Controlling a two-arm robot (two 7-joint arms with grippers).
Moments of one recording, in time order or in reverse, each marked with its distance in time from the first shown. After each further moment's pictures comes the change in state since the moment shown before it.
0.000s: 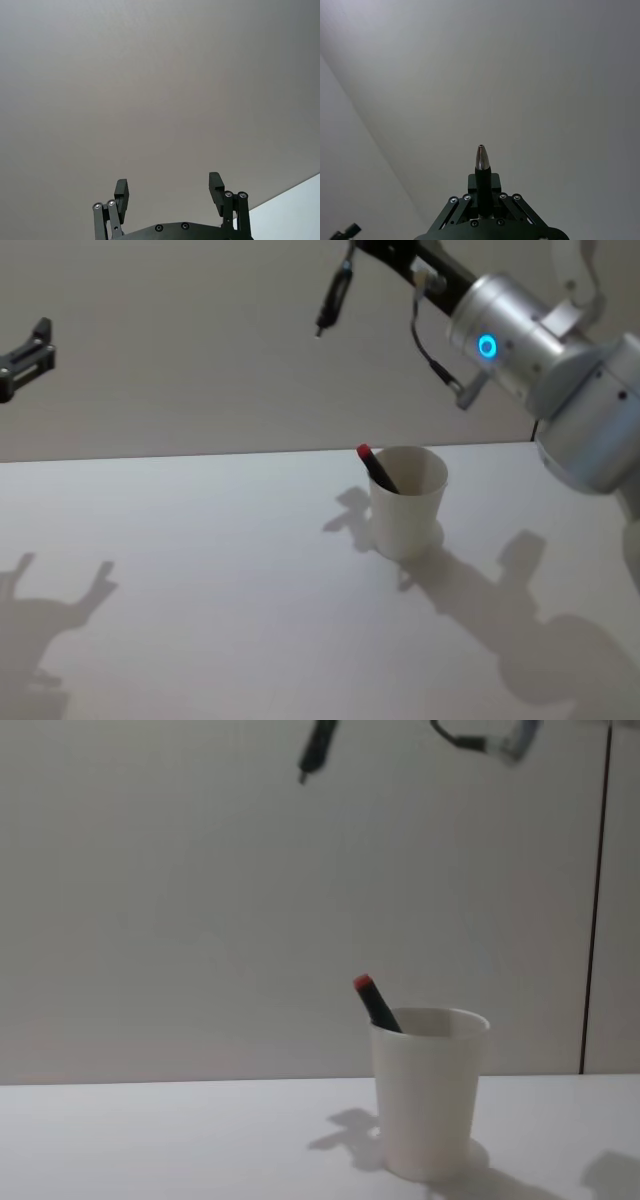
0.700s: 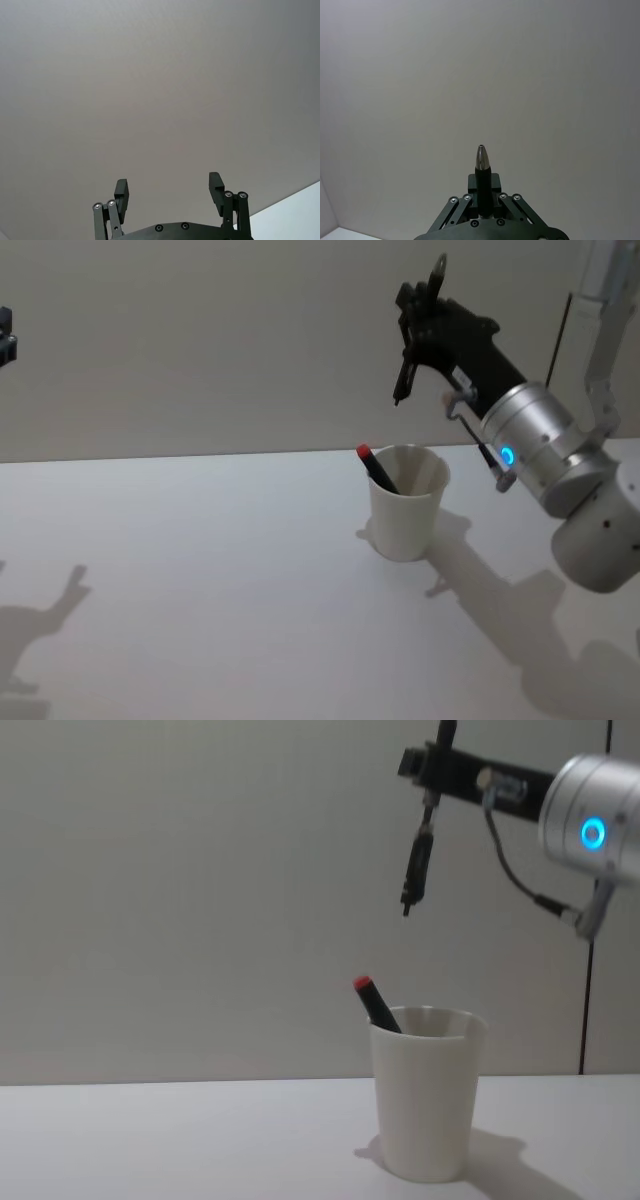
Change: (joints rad) left arm 0.044 0.033 -0.071 -0.029 -0.007 0.016 0.017; right arm -0.161 0.108 -0.047 0.017 -0.332 -0.272 0.006
